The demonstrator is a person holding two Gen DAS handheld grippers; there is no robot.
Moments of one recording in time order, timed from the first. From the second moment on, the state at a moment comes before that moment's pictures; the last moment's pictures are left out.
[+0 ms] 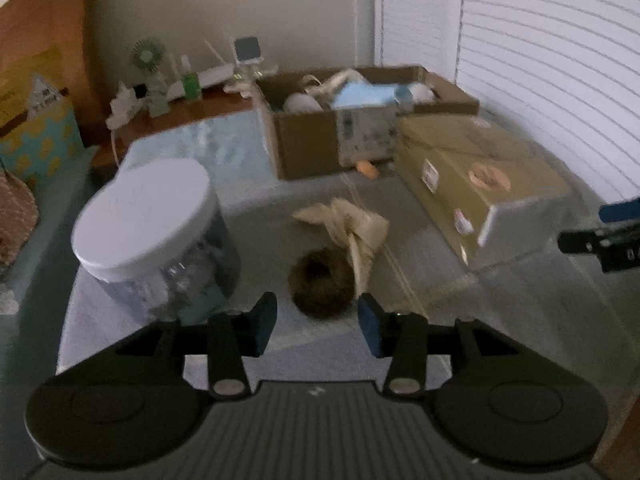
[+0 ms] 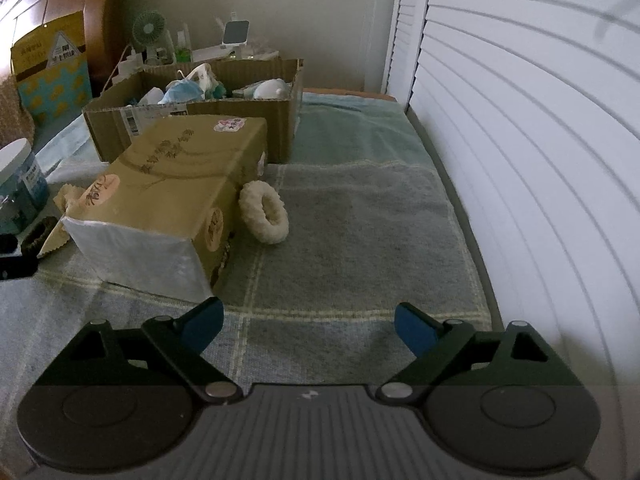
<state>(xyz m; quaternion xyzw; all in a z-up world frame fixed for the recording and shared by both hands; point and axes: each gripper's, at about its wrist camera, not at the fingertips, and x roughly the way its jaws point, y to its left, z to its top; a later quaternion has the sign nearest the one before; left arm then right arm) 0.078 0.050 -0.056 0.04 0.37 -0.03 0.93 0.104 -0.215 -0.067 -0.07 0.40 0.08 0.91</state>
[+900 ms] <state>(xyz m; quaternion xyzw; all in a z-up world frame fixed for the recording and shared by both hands) 0.100 0.049 -0.066 0.02 0.37 -0.03 0.93 0.155 -0.228 -0.053 -0.07 0.35 0.07 0.93</state>
